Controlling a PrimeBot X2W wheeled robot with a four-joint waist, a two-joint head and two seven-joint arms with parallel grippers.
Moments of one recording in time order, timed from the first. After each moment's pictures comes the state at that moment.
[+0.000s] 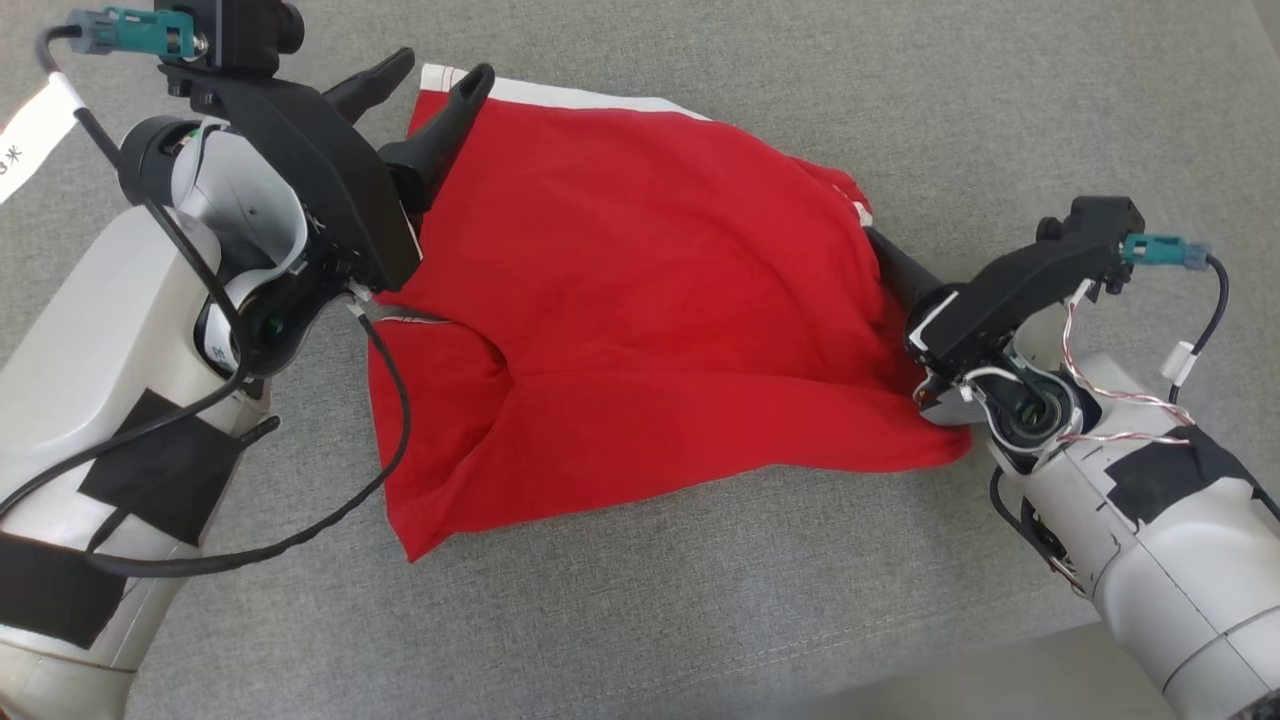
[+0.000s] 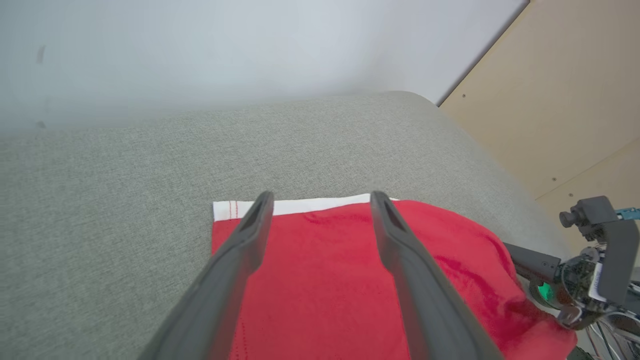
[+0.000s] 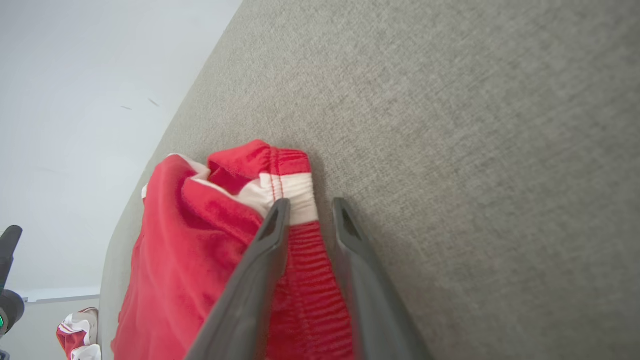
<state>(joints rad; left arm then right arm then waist) -1.02 0.34 -0.60 0.47 -0.98 -0.12 0.31 -0.93 -0.22 0.71 0.80 1.47 0.09 0.16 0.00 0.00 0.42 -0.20</state>
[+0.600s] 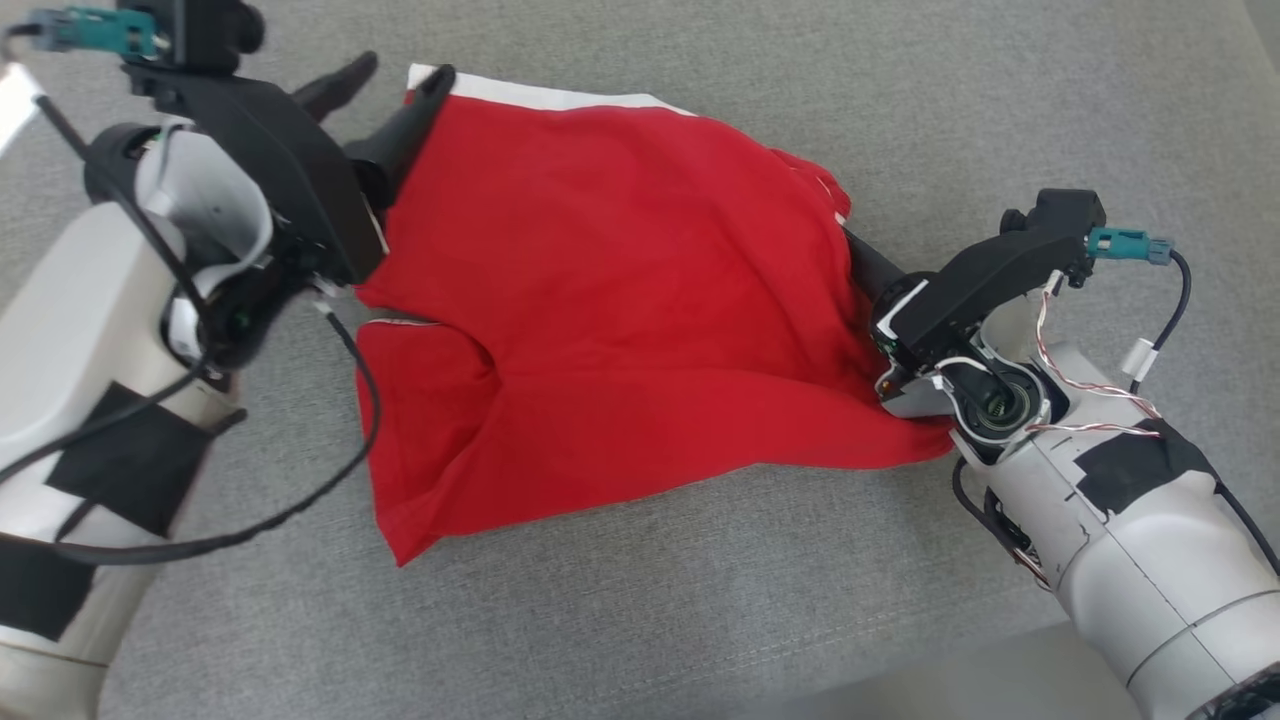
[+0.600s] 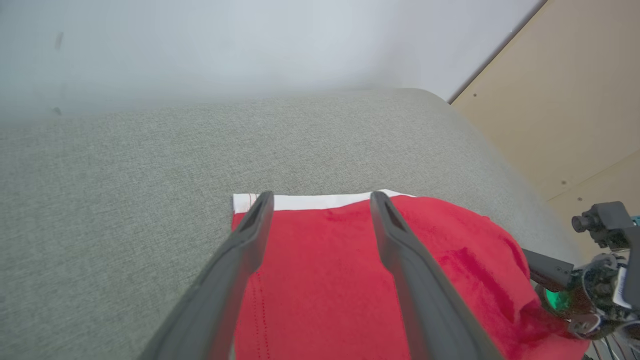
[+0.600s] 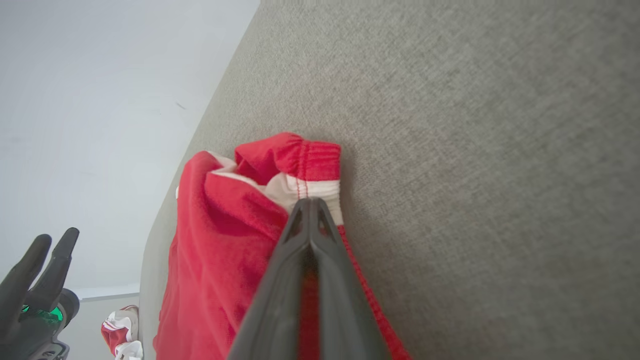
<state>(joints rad) -1.03 0.36 -0.59 0.51 -1.00 -0.12 0.31 -0.95 -0.16 0.69 0.82 1.52 0.11 0.18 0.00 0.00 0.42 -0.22</state>
